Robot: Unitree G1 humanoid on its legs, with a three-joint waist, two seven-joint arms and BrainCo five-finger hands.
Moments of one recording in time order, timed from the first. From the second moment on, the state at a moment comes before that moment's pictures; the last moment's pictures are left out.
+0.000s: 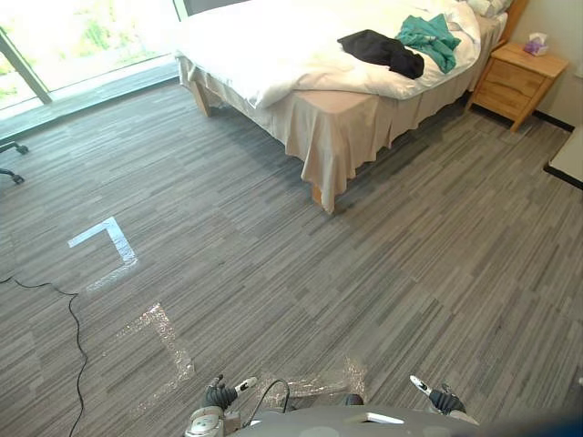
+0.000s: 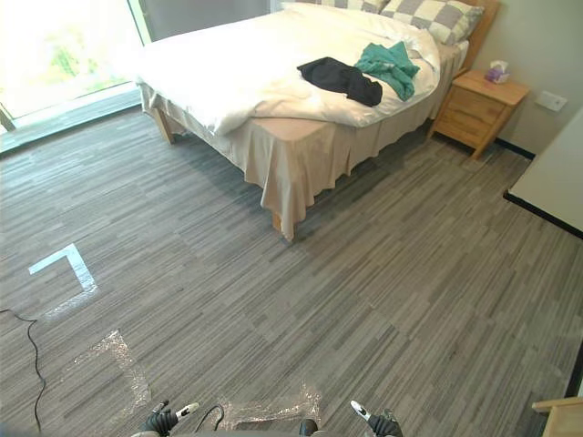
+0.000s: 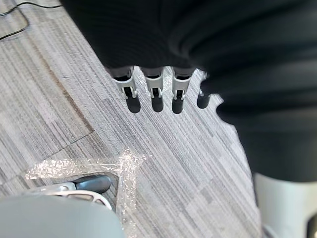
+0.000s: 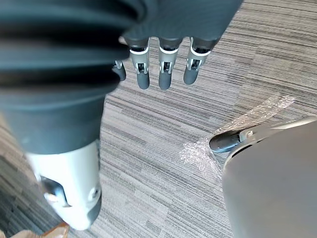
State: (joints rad) left arm 0.11 0.09 0.16 1.10 0.02 -0.09 0.09; right arm 0.10 -0.06 -0.27 1.10 0.21 -0.08 -0.05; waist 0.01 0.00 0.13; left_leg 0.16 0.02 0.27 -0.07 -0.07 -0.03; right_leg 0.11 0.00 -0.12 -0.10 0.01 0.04
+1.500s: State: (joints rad) left arm 0.02 0.01 0.20 0.97 -0.13 -0.15 0.07; right arm 0.04 0.02 -0.31 1.04 0.15 -0.07 -0.07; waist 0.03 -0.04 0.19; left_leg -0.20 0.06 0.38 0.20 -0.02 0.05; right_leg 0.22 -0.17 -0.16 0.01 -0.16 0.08
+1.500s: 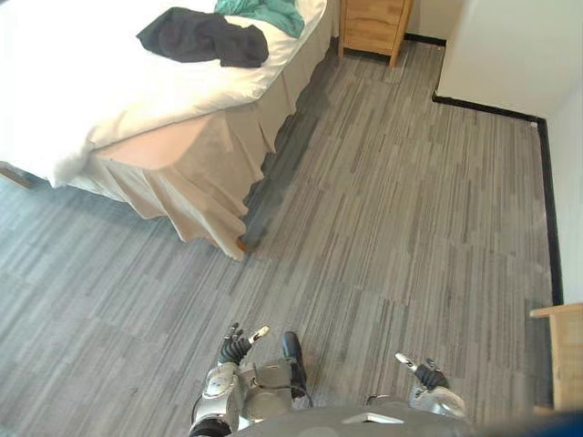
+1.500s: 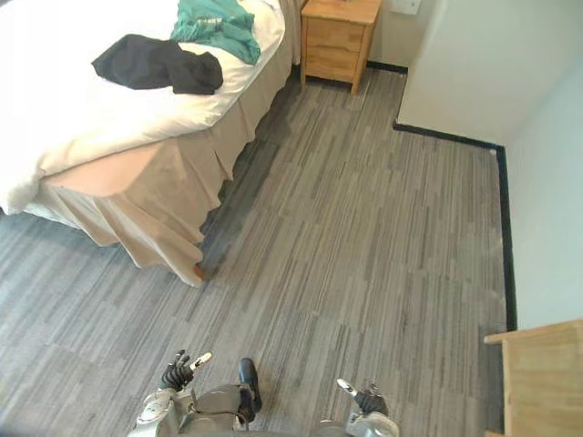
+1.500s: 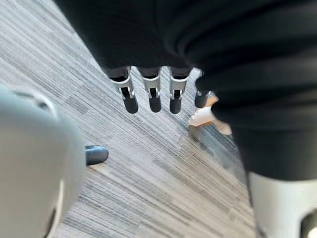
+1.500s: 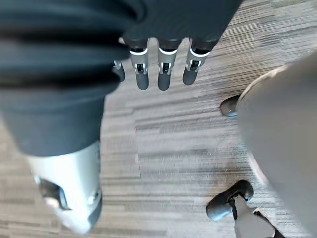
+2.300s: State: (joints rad) left arm 0.02 0.00 0.14 1.08 -0.13 -0.13 0.05; right arm 0.02 -0.06 -0.34 1.02 0.14 -0.07 -0.05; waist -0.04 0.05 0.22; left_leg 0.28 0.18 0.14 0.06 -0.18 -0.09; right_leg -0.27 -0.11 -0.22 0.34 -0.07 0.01
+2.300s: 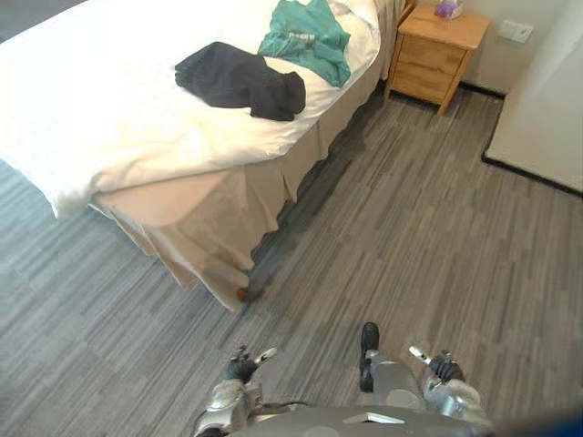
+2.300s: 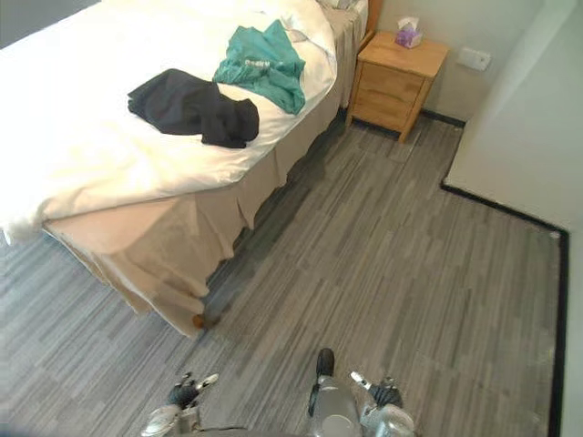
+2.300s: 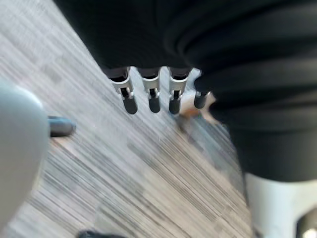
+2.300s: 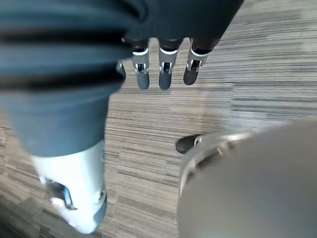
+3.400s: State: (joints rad) left arm 0.09 0.08 0.16 1.04 -0.22 -0.14 0.01; right arm 0.04 -0.02 -0.32 1.09 0.13 -0.08 -0.02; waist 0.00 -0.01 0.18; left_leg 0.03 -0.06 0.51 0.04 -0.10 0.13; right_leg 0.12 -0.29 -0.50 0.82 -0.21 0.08
